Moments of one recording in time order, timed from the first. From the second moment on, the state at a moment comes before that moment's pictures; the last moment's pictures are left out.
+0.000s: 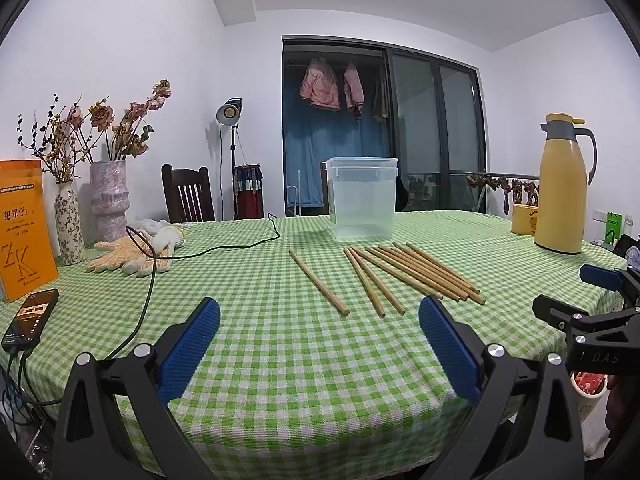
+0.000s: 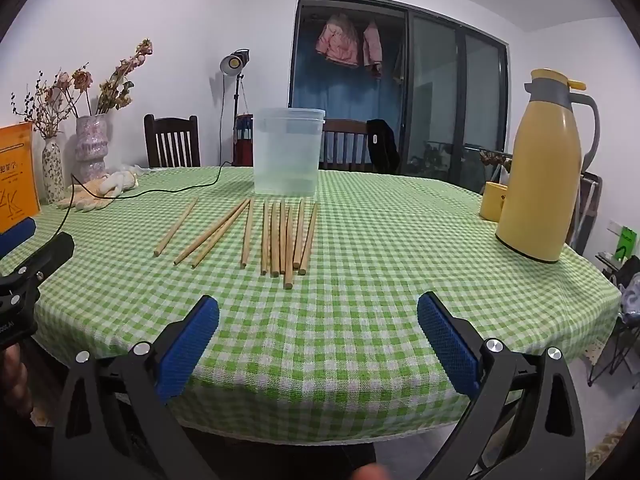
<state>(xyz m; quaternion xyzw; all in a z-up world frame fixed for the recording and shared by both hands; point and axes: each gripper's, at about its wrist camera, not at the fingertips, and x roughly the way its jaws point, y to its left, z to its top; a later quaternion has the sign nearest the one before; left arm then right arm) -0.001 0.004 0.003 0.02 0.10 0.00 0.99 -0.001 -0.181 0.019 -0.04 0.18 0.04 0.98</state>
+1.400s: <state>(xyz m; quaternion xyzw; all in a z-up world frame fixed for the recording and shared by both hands) 0.003 0.004 0.006 0.02 0.10 0.00 0.99 0.001 -0.176 0.020 -0.05 0.17 0.03 0.98</state>
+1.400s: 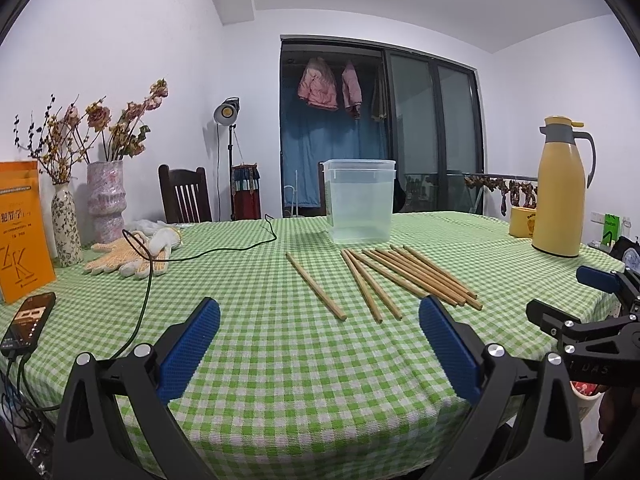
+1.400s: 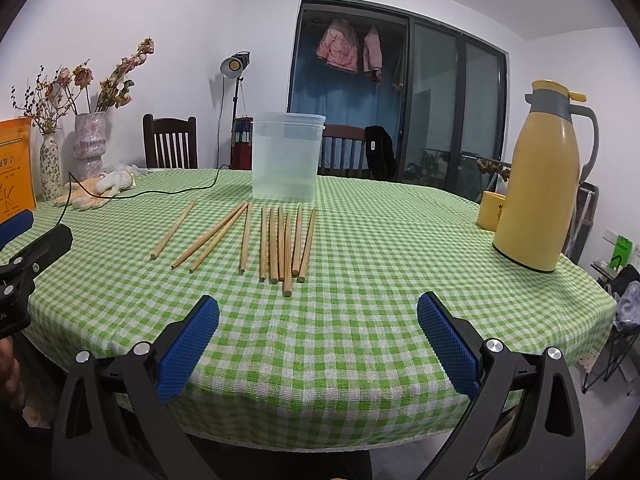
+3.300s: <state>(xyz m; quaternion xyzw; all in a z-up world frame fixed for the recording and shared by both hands) 0.024 0.003 0.015 0.04 0.11 0.02 0.99 0.008 -0.173 0.027 -0.07 0.16 0.03 0.98</state>
